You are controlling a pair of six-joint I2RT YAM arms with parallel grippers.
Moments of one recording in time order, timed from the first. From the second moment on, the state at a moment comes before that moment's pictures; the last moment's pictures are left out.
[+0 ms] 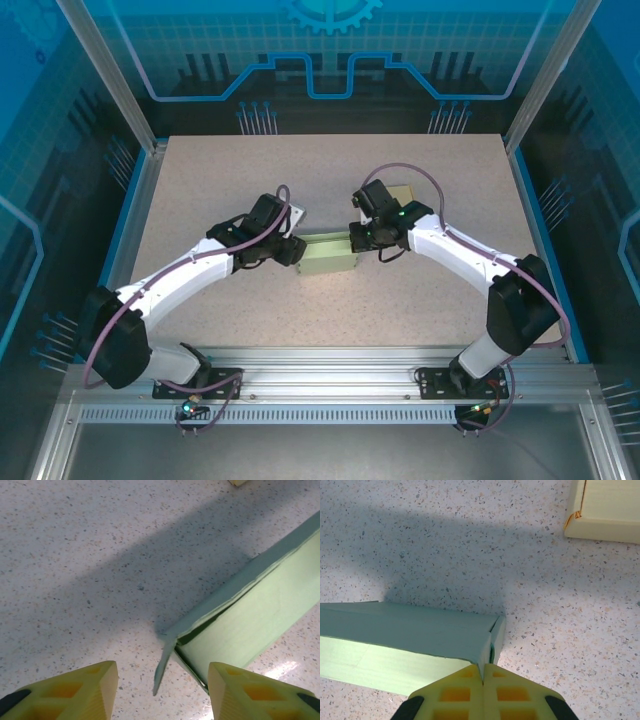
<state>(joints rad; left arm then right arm) -0.57 1.38 1.03 -0.58 -0.06 -0.11 0.61 1.58 1.22 -0.70 0.00 0.43</state>
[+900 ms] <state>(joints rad) -0.55 1.45 1.06 -0.55 0.03 -0.22 0.60 1.60 1.23 -0.69 0.00 0.43</state>
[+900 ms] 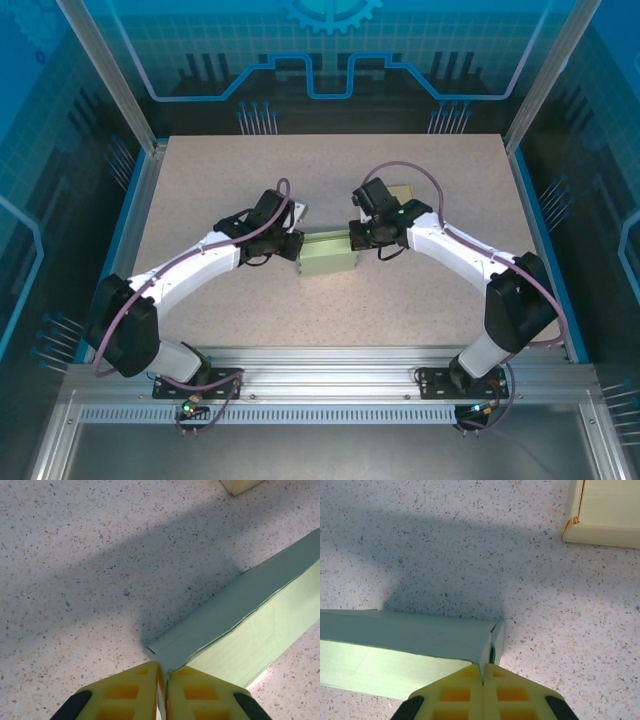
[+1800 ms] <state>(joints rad) -0.47 1.45 0.98 -0.45 0.21 -0.43 0.64 1.66 1.27 -0.73 0.06 0.43</state>
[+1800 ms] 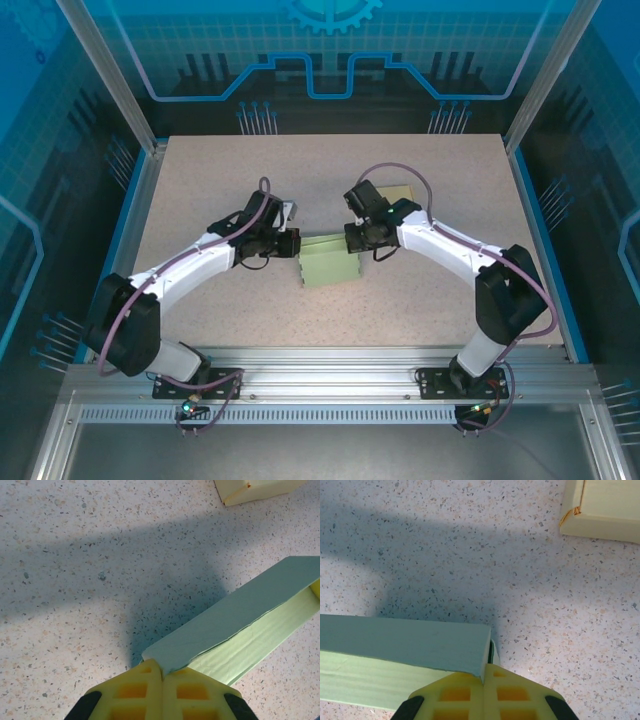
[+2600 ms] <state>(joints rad) -0.47 1.41 0.96 -0.43 0.18 -0.50 0.72 1.64 1.29 -0.75 0.22 0.43</state>
